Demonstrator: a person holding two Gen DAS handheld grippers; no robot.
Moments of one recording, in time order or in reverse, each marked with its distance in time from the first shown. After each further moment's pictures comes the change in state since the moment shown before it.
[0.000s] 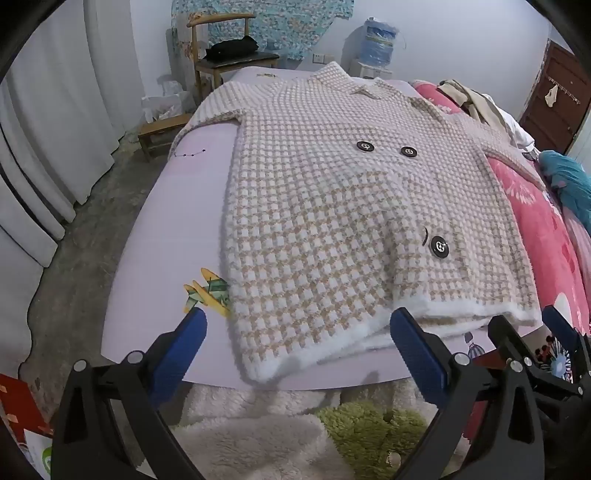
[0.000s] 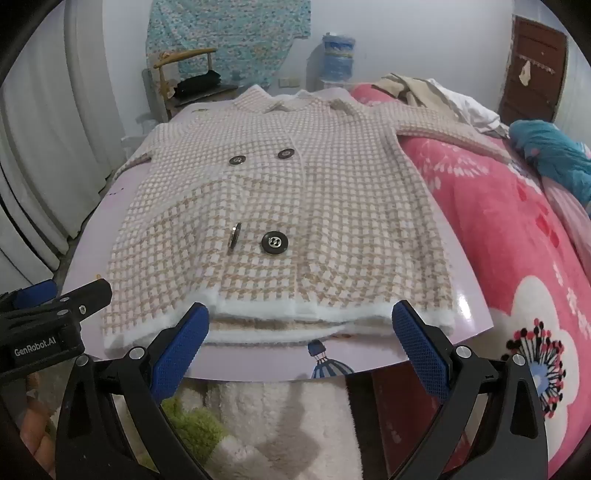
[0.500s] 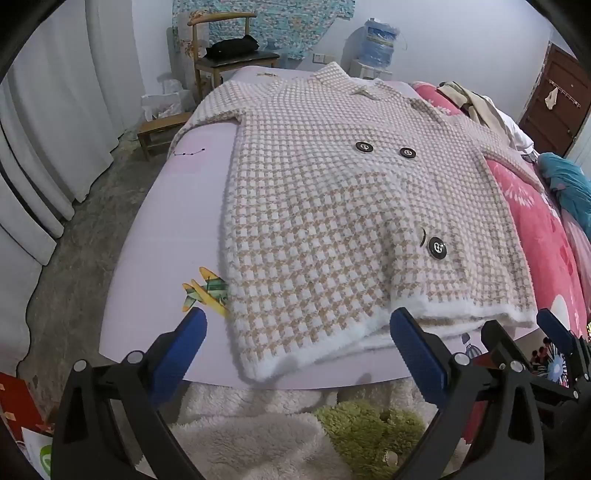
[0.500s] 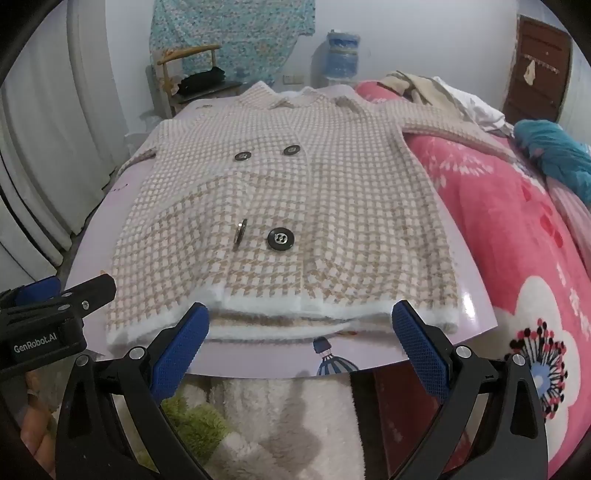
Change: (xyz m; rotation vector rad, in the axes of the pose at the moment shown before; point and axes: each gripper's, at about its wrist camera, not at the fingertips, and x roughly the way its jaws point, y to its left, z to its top) left arm -0.002 -0.004 0.000 0.001 0.003 -0.001; right arm 0.002 0.007 -0.002 0.001 0.008 -0.006
